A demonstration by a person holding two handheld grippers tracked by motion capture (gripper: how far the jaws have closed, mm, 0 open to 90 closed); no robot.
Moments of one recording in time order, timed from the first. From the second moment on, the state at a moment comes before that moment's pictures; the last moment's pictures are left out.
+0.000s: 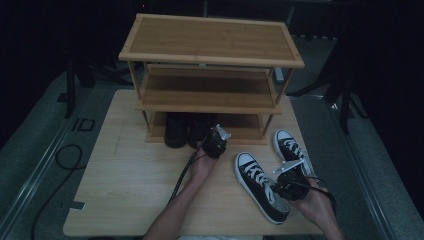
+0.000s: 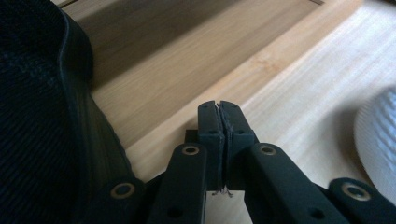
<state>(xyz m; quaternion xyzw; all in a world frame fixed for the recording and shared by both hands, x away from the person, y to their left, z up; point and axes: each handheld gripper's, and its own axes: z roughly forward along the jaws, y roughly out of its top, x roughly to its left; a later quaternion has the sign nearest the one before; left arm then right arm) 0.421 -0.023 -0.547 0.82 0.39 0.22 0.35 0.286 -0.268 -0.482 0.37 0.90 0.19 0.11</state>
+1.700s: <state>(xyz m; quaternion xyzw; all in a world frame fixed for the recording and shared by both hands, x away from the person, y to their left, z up) 0.452 -0.045 -0.558 0.79 0.43 0.25 0.35 0.290 -0.280 -0.475 0.41 0.88 0.24 0.06</state>
